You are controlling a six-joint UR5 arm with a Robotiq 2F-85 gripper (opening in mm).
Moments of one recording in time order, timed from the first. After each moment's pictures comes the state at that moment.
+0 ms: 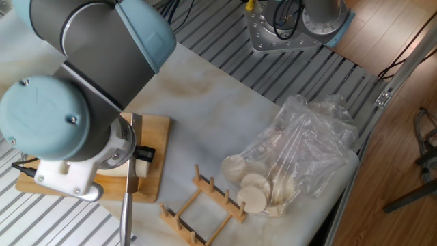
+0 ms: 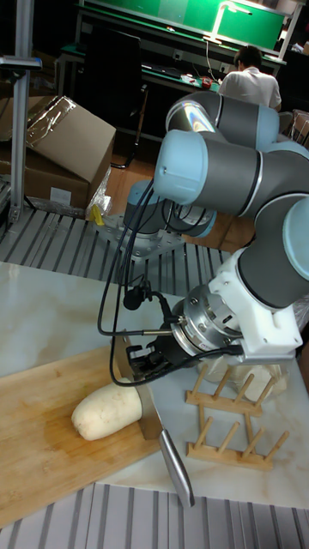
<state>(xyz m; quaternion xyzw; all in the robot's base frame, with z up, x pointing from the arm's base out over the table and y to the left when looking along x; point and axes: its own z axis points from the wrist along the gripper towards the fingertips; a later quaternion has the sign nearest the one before) 0.656 0.009 0.127 0.18 -0.96 0.11 0.16</state>
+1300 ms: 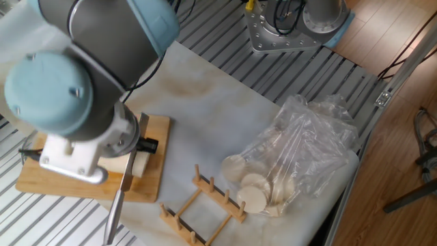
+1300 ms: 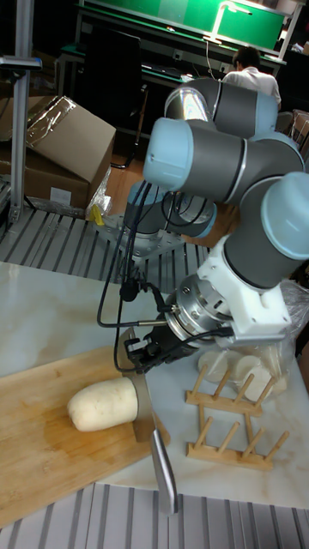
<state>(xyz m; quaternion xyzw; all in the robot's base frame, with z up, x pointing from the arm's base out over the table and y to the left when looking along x) 0.645 0.010 0.125 0.20 -0.97 0.08 0.13</state>
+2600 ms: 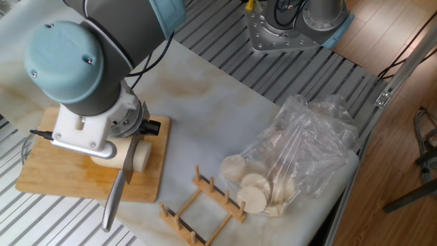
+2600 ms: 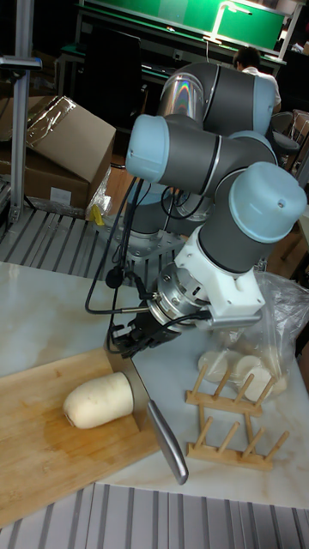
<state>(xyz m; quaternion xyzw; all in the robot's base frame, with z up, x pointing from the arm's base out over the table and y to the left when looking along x) 0.629 -0.007 0.111 0.22 -0.97 0.08 0.11</state>
